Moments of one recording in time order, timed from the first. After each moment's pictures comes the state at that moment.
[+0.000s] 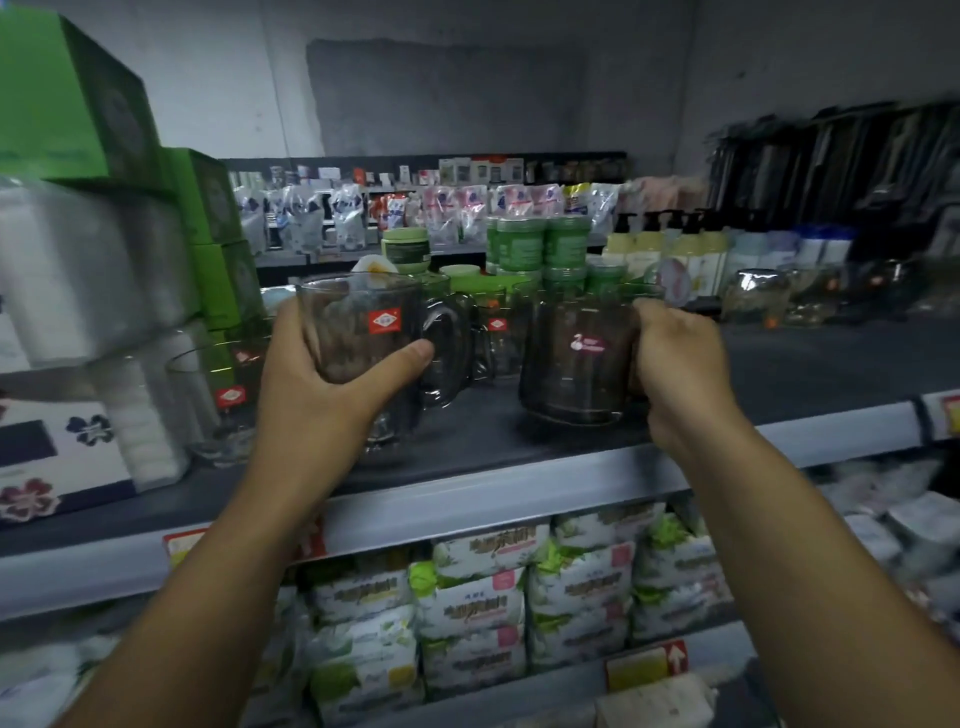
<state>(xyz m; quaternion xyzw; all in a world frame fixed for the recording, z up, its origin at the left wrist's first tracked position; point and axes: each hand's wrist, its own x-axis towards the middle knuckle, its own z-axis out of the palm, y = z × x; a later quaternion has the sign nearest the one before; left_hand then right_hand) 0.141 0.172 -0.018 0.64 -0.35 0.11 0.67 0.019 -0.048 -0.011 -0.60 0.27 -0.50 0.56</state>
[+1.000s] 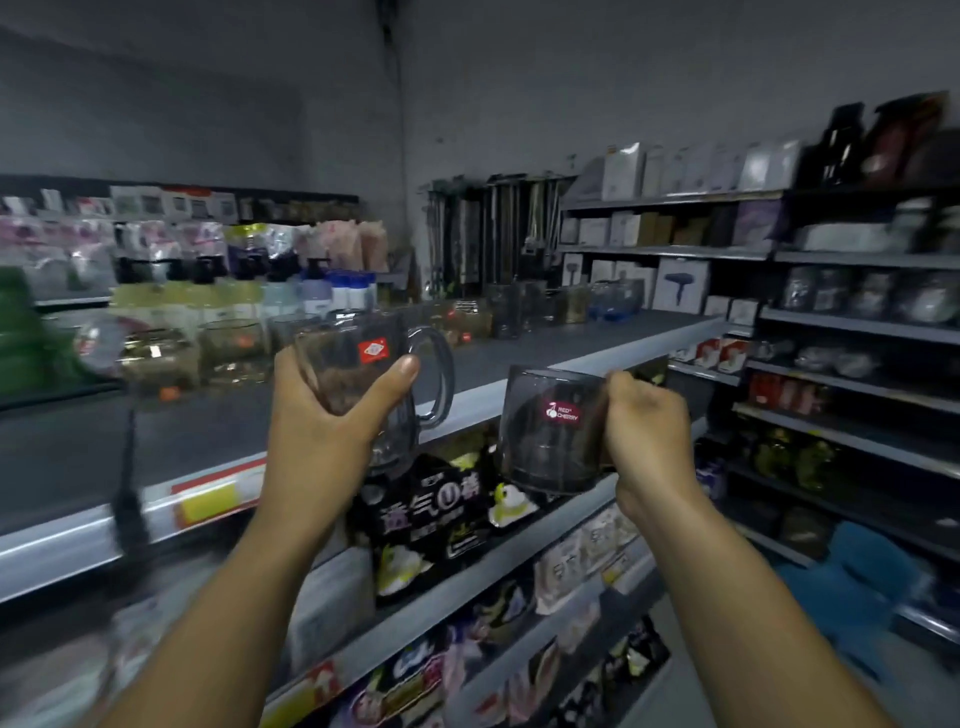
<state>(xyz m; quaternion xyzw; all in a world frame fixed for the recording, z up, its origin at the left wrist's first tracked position) -0.291 -0.337 -0.029 0.54 -0.44 -0.07 0.72 -0.489 -0.462 -0.041 -0.50 0.42 -0.63 0.42</state>
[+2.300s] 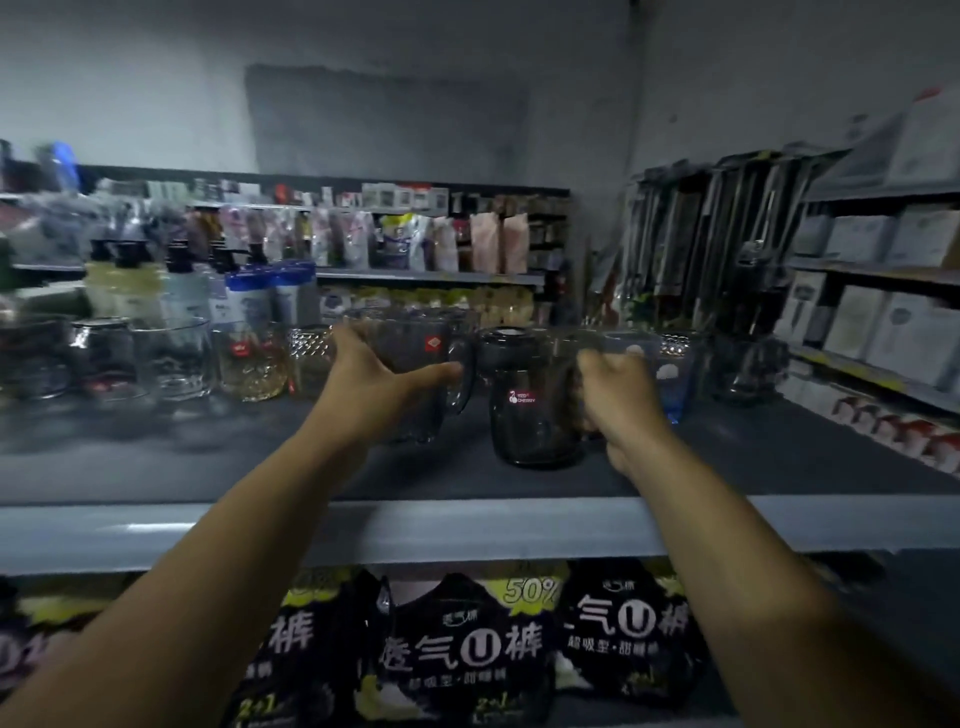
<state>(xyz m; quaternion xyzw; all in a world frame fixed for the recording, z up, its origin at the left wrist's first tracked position) -0.402 -0.879 -0.014 0.72 -0.27 0.01 0.64 -0.512 -1.084 -0.022 -0.70 0.24 -0.41 0.53</state>
